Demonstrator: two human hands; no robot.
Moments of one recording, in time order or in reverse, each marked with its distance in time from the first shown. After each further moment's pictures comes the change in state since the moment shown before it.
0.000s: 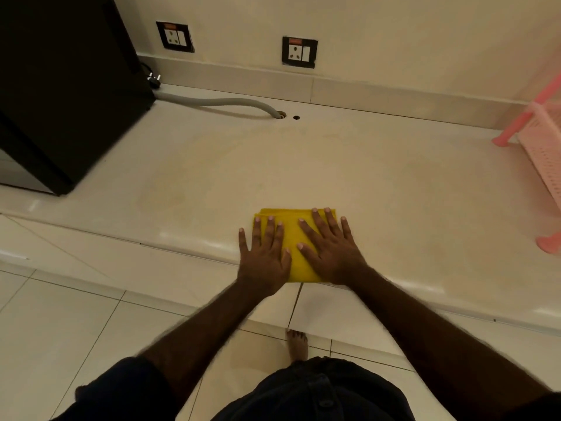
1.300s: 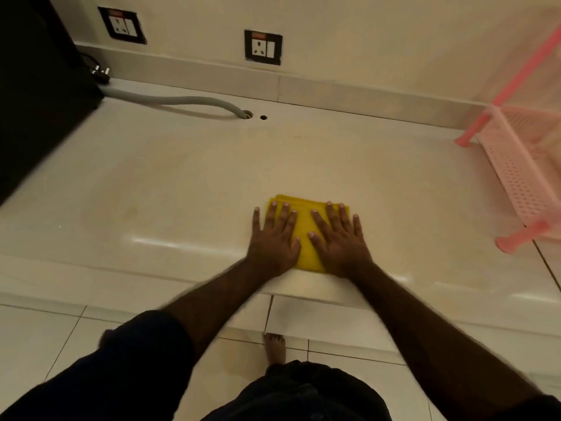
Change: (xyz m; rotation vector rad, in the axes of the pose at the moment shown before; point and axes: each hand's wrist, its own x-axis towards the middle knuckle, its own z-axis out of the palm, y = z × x) left_hand 0.097 0.059 0.008 -0.037 0.056 0.240; right_hand 0.007 0.079 -0.021 -0.046 0.008 0.263
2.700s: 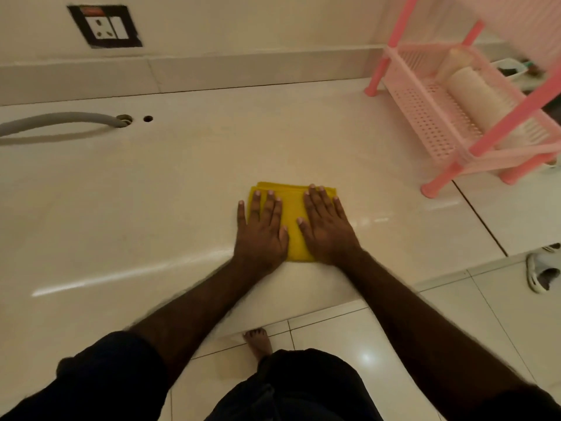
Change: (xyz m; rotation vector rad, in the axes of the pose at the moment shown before) left_hand 0.096 0.091 0.033 -0.036 0.019 0.271; right_hand -0.012 0.103 -0.008 0.030 0.170 0.246
